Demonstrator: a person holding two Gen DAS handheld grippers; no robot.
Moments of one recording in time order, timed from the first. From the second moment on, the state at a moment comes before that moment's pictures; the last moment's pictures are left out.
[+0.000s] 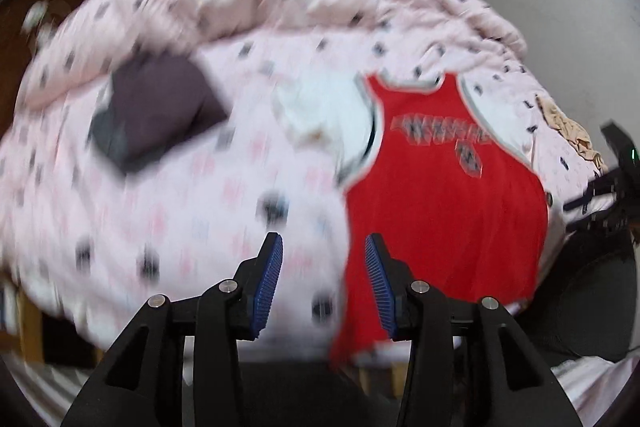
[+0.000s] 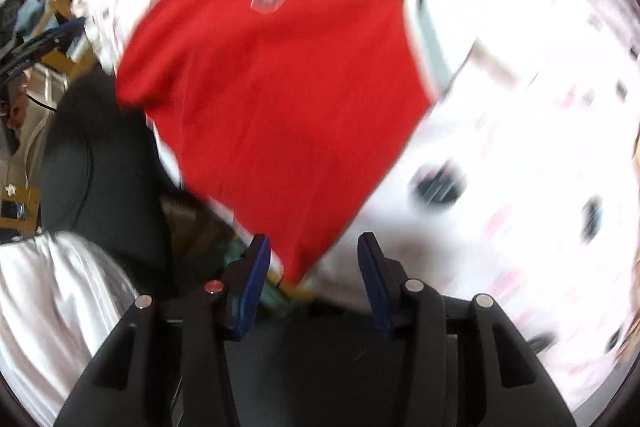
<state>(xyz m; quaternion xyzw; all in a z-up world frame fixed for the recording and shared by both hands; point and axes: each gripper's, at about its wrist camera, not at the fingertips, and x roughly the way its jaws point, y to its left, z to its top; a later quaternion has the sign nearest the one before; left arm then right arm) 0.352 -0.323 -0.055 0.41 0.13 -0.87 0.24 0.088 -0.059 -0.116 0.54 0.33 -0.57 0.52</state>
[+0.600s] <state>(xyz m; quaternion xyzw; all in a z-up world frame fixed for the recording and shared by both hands) 0.103 -0.441 -0.105 0.46 -0.02 -0.89 0.01 -0.078 -0.186 -0.091 0.42 0.37 -0.61 0.56</state>
